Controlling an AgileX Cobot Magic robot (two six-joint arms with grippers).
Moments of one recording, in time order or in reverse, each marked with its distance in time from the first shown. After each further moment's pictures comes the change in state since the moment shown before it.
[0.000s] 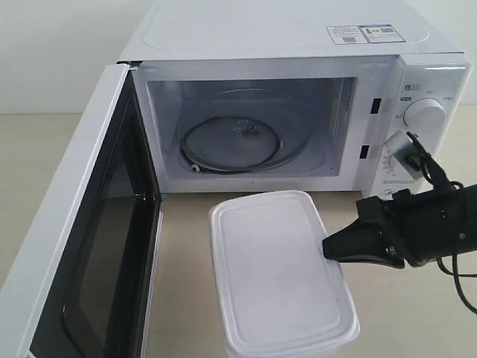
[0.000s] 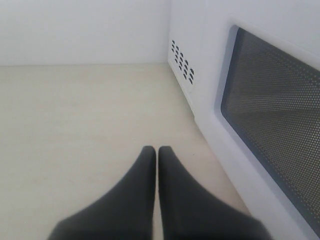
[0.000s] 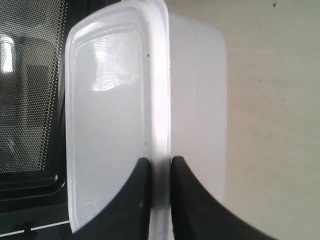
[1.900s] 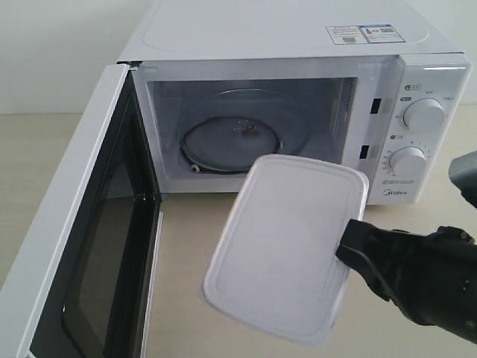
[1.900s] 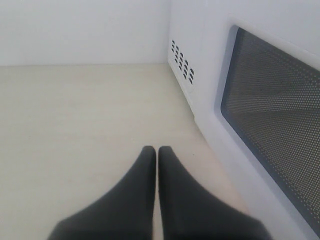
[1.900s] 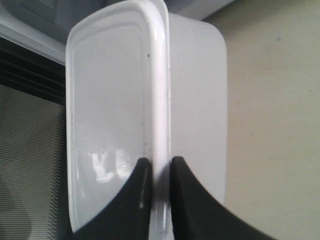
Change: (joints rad) left arm 0.000 0.000 0.000 0.000 0.000 0.000; right arm 0.867 -0.594 0.319 -0.334 -1.240 1.233
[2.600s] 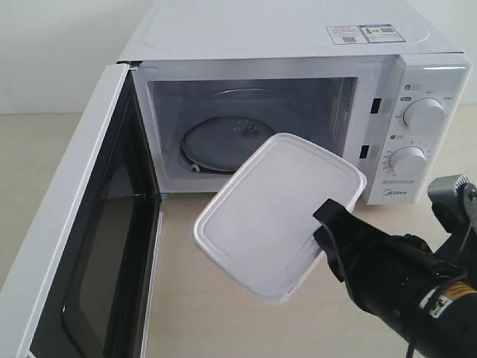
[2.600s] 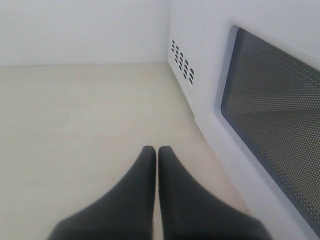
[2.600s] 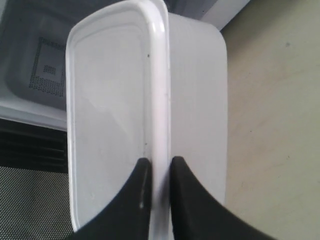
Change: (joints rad) left arm 0.000 0.000 0.000 0.000 0.000 0.000; right arm 0.161 0.357 -0.002 -0.145 -0.467 0.604
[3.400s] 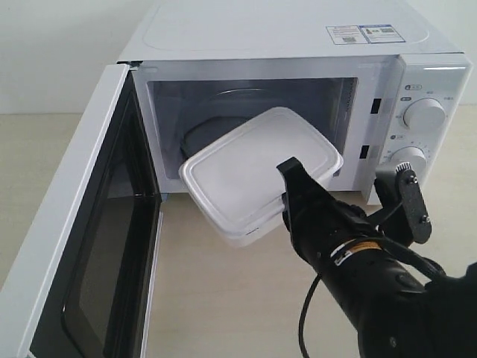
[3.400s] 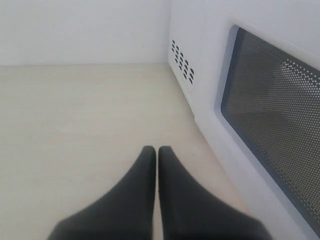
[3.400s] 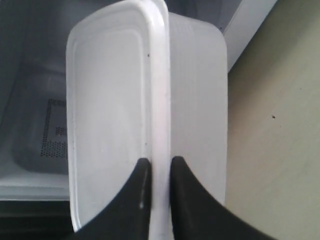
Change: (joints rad) left arm 0.000 0.000 0.000 0.000 0.000 0.000; right arm -0.070 0.317 -0.234 -0.008 -0.146 0.240
